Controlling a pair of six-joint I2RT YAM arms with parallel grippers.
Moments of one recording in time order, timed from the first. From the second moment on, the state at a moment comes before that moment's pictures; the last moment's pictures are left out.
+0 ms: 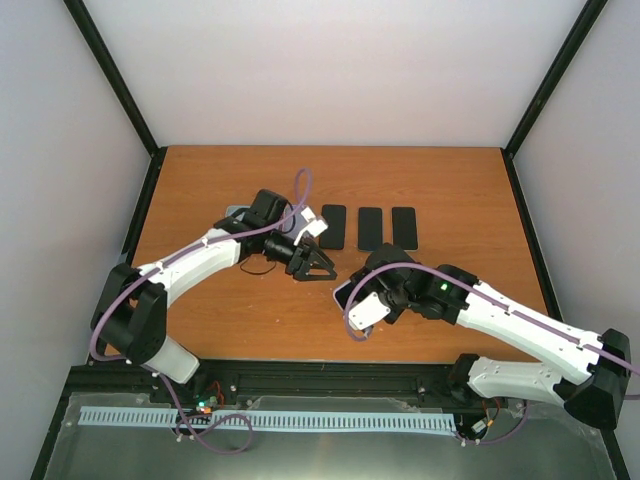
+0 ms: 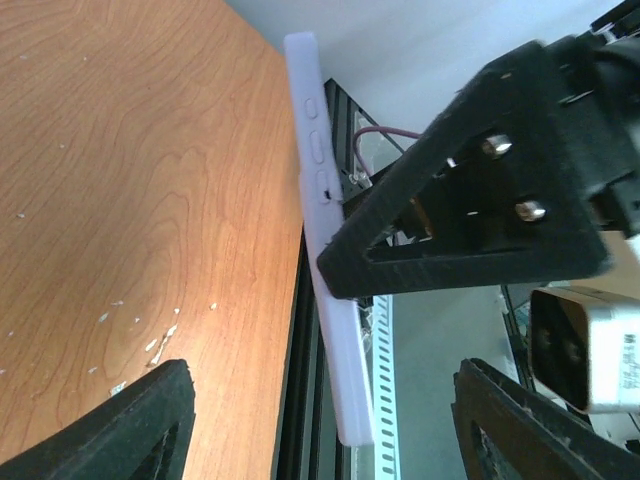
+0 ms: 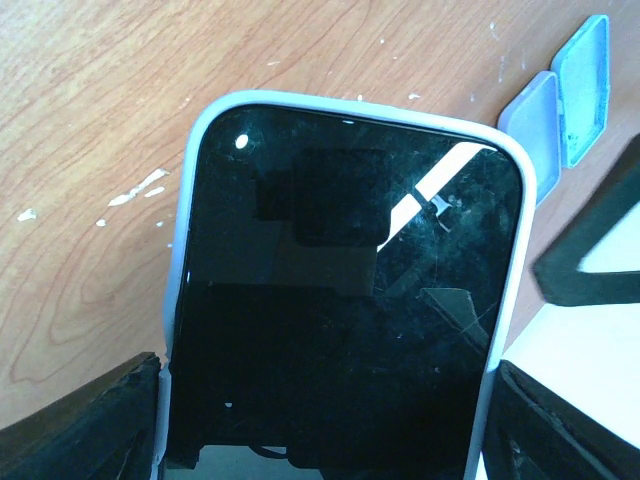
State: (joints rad) left arm -0.55 1.52 1.05 -0.45 1.14 0.05; right arm 0.96 1.07 0.93 -0.82 0.10 -1.52
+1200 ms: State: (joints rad) left arm -0.65 1.57 1.08 -0.49 1.05 0.10; right arm 1.00 1.08 0.93 -0.76 0.21 -1.52
